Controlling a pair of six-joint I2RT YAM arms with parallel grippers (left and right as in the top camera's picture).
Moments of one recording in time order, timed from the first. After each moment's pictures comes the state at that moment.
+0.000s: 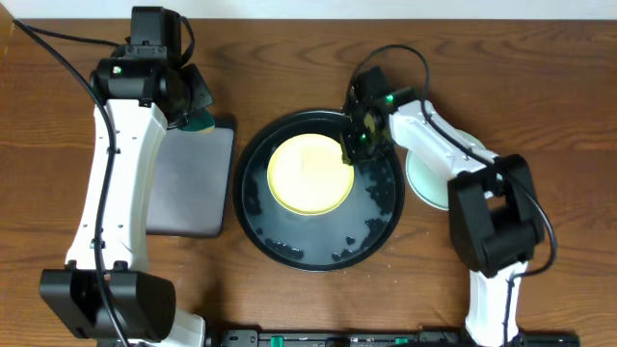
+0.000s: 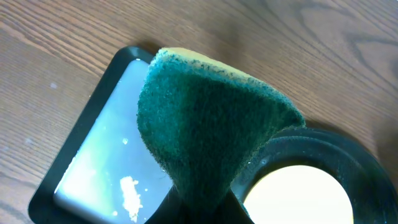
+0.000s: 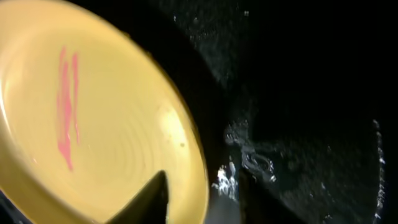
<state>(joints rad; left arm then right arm) -0.03 1.68 1.71 -1.14 -0.11 -0.47 0.43 2.13 1.59 -0.86 -0.26 0.24</state>
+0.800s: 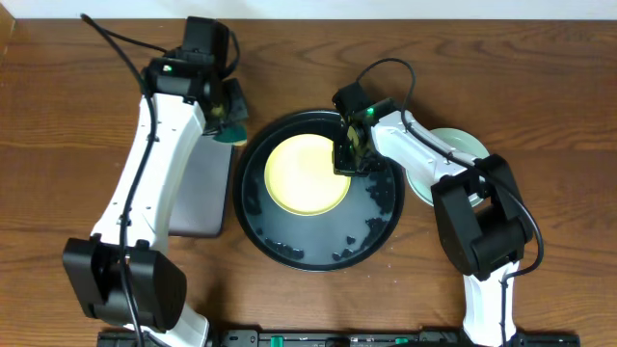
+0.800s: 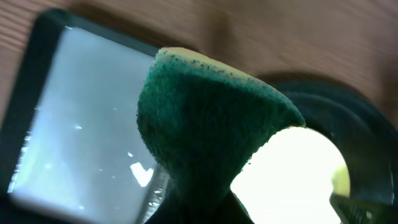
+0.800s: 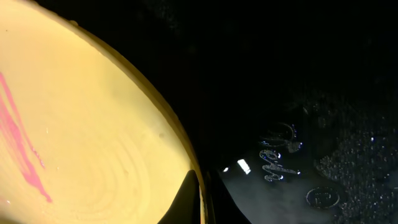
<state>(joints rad) -0.17 1.74 1.65 -1.11 -0.08 -0.47 0.51 2.14 1.54 -0.85 -0.16 0.53</state>
